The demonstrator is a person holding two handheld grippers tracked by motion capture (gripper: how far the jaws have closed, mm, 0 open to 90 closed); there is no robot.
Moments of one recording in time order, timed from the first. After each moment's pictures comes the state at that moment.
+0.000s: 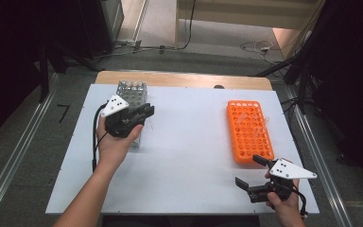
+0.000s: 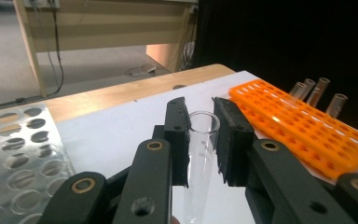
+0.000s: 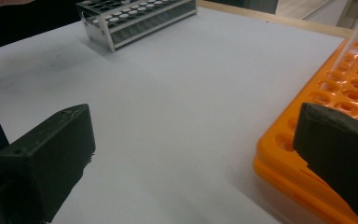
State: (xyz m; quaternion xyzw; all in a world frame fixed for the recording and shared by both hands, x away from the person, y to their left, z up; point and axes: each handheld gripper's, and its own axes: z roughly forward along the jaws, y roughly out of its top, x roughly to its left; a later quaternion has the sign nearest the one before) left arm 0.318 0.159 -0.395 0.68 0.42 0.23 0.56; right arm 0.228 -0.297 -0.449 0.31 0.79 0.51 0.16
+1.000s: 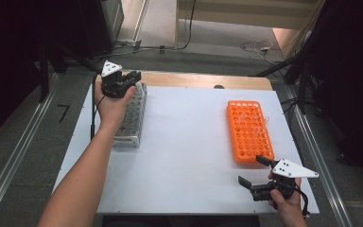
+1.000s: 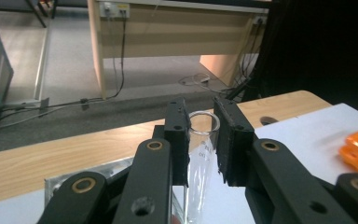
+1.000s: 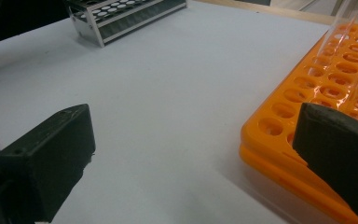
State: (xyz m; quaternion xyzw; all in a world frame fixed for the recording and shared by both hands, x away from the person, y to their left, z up) left arm 0.433 0.197 -0.393 0.63 0.49 0.29 0.53; right arm 0.232 -0.305 -0.456 0.32 0.79 0.50 0.16
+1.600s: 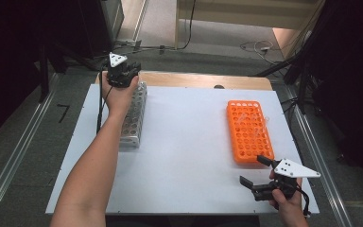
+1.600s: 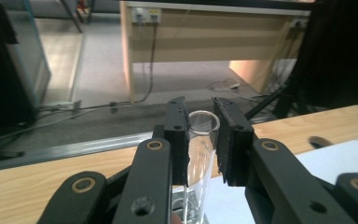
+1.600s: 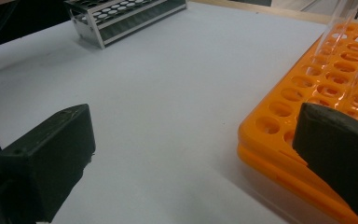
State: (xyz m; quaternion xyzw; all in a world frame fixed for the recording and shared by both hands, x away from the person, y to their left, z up) left arm 0.474 0.193 -0.401 0.61 0.52 0.34 0.50; right arm 0.233 -0.309 -0.457 0.32 0.78 0.51 0.15
